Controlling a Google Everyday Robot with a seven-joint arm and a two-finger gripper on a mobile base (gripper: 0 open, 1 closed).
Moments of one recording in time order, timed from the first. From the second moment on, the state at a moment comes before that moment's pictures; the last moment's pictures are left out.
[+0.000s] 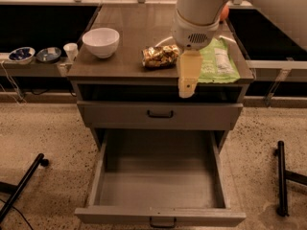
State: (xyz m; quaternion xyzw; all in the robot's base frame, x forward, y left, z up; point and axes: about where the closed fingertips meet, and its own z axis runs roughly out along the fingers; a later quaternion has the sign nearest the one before) arm 0.560 -0.078 0.929 -0.71 0.68 -0.06 0.14
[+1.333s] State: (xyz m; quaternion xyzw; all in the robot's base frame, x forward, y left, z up) arm 0.718 -0.028 0.881 -0.77 0.62 -0.01 0.15
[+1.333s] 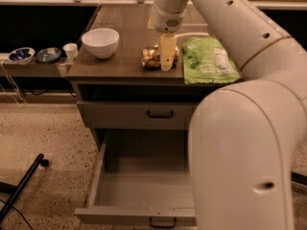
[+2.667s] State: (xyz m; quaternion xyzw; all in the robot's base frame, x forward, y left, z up) arm 0.740 -0.002 0.841 -0.78 0.59 0.02 0.20
